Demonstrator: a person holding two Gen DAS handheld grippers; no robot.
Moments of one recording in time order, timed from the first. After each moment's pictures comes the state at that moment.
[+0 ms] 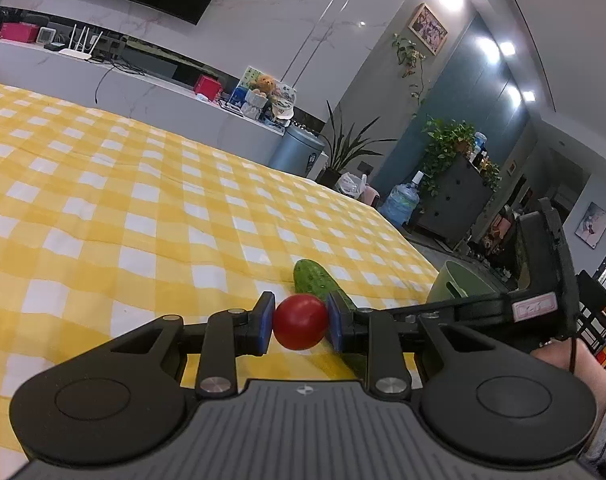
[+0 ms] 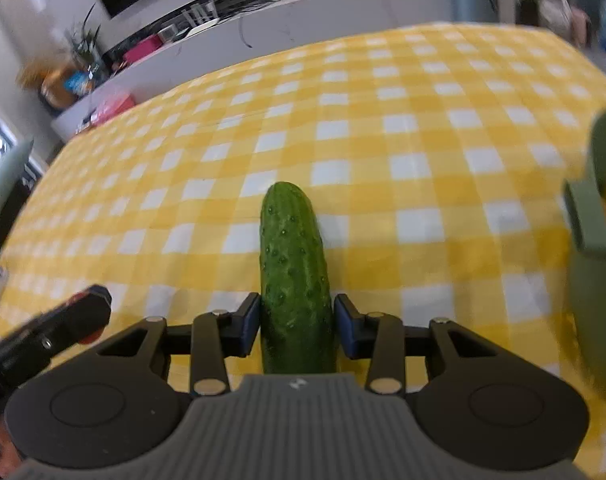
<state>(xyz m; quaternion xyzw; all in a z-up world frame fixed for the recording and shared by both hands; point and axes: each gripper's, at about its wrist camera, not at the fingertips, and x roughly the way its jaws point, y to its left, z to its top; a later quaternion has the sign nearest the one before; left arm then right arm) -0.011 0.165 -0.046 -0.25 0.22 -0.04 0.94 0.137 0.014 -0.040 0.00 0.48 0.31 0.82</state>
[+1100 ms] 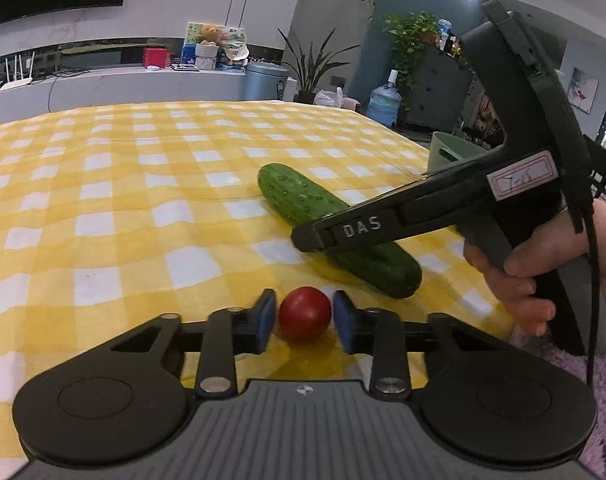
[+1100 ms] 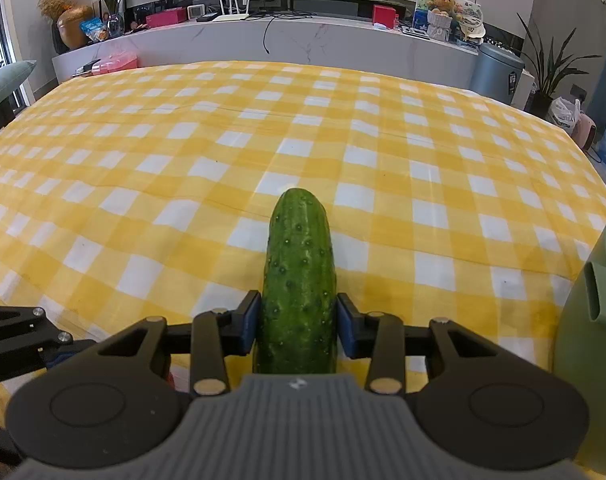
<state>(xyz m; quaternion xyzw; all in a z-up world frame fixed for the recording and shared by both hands) -0.001 0.121 -0.071 -0.09 0.32 -0.09 0.94 0.107 0.046 -0.044 -0.14 0.41 0.31 0.85</state>
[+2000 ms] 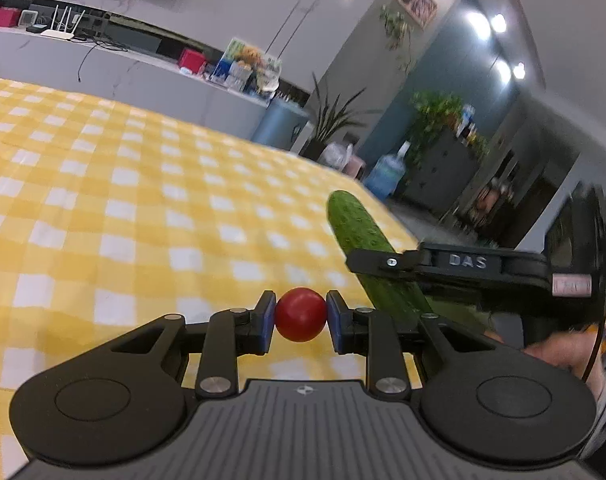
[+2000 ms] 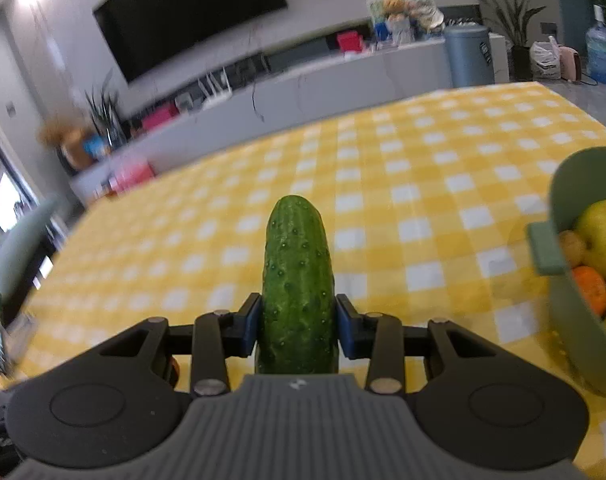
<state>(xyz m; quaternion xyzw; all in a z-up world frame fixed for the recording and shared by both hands) -0.014 0.160 -0.024 -0.25 0.25 -0.08 0.93 0.104 -0.017 0.000 0.08 0.39 0.32 0.86</state>
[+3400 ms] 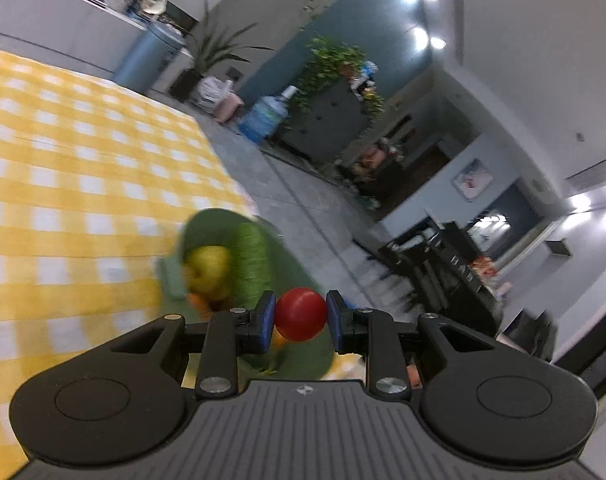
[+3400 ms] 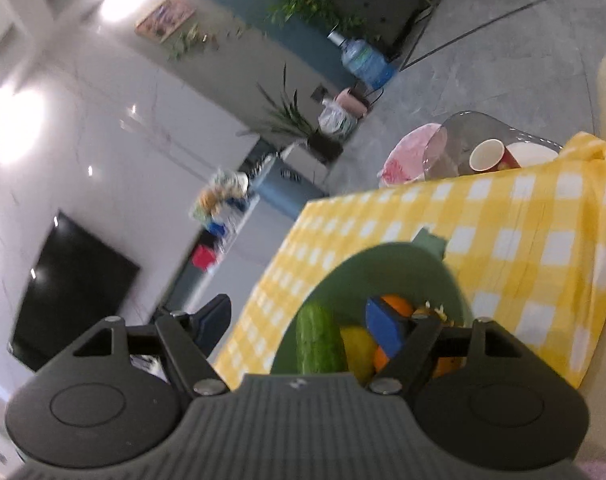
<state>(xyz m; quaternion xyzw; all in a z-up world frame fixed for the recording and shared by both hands) 0.122 0.010 -0.006 -0.32 0.30 -0.27 0.86 0.107 -0.242 0.021 0.45 0.24 0.03 0.86</state>
